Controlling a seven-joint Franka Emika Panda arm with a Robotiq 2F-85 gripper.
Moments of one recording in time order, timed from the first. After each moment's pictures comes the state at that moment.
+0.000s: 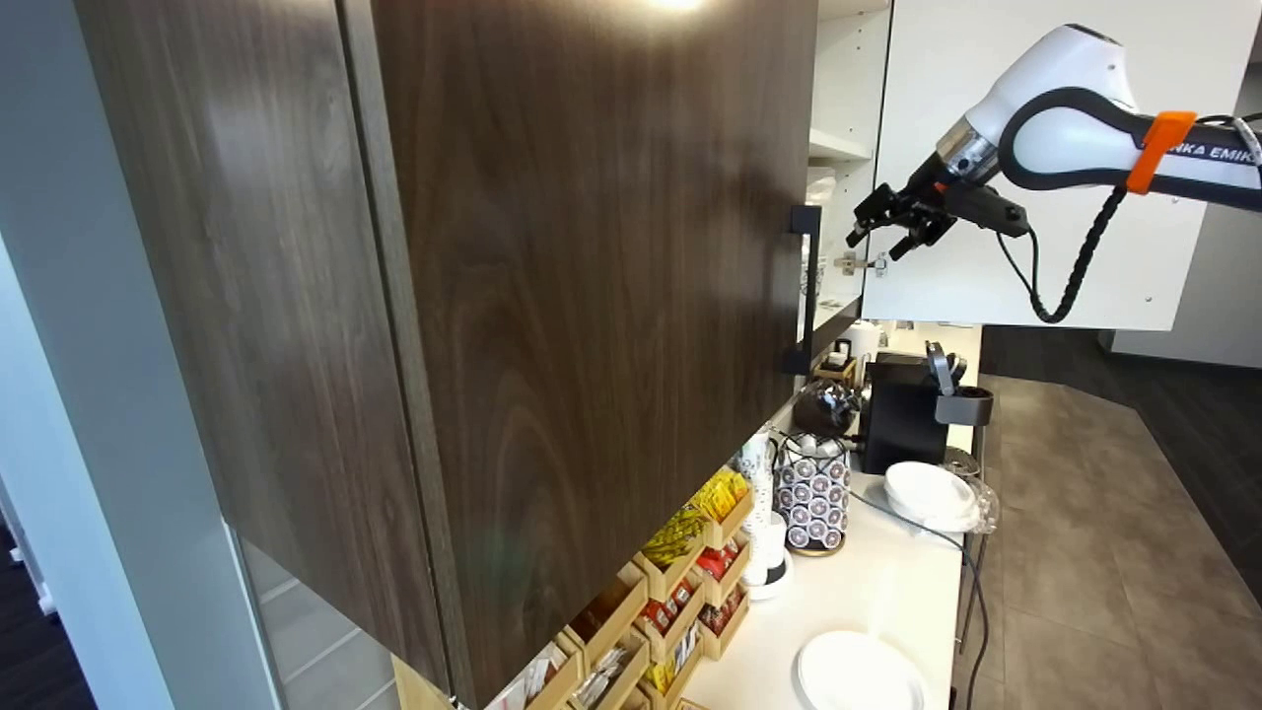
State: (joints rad) arm -0.02 -0.25 0.11 -1.55 0.02 2.07 0.40
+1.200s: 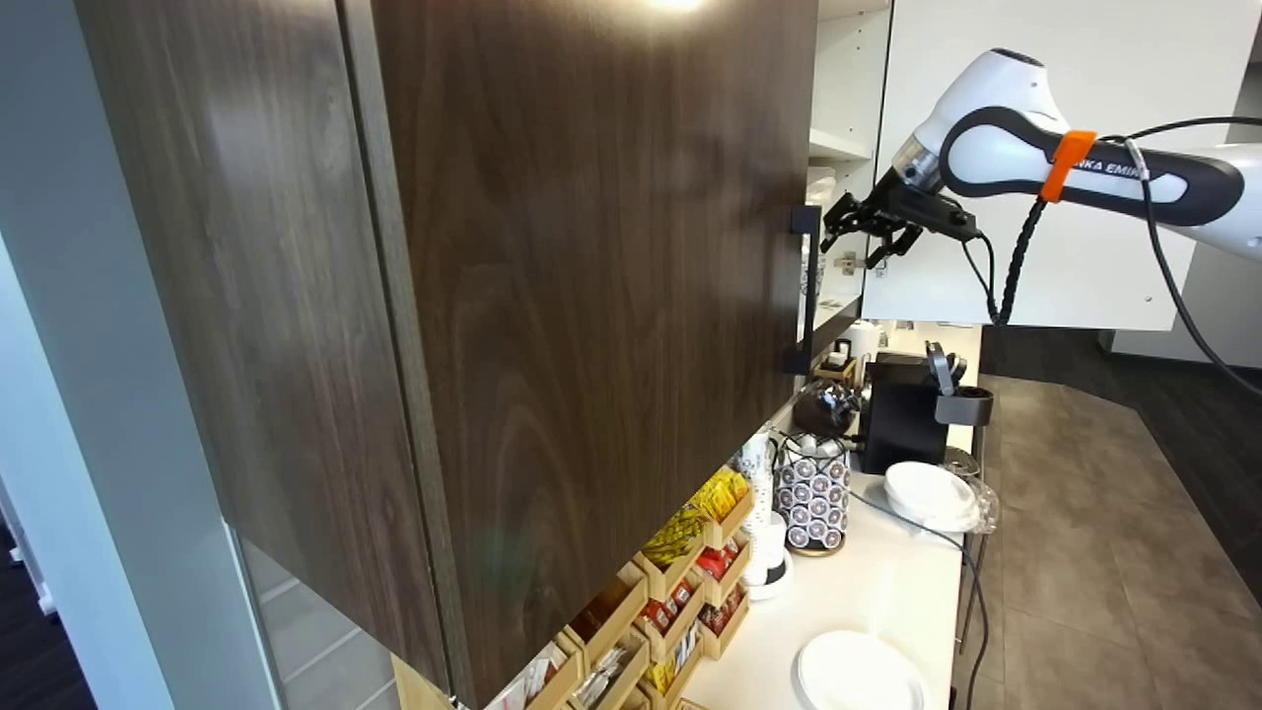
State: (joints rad) arm -0.02 -0.03 0.10 -1.31 -0.04 1.99 0.59
